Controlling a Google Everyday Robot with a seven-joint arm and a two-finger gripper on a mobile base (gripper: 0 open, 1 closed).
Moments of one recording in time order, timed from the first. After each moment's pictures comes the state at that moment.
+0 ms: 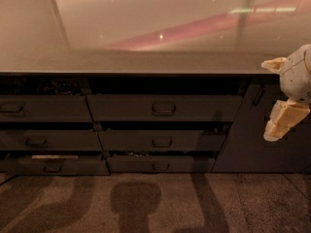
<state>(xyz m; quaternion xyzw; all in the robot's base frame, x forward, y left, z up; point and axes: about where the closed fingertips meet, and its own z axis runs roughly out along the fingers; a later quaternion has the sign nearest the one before) 0.474 -0.268 0.899 -0.63 0.74 -0.10 0.20</state>
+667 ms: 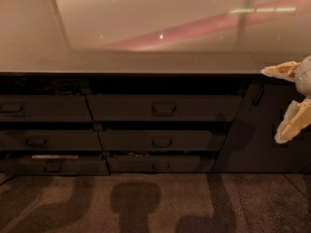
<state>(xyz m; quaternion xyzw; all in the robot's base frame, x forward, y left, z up) 0.472 -0.280 0.887 -0.66 0.71 0.04 0.25</state>
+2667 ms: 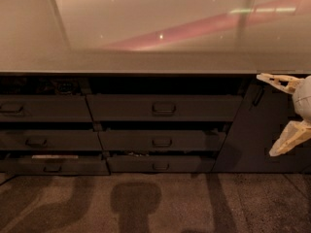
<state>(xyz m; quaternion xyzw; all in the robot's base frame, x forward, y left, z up) 0.453 -0.266 0.875 -0.71 0.62 -0.01 0.33</state>
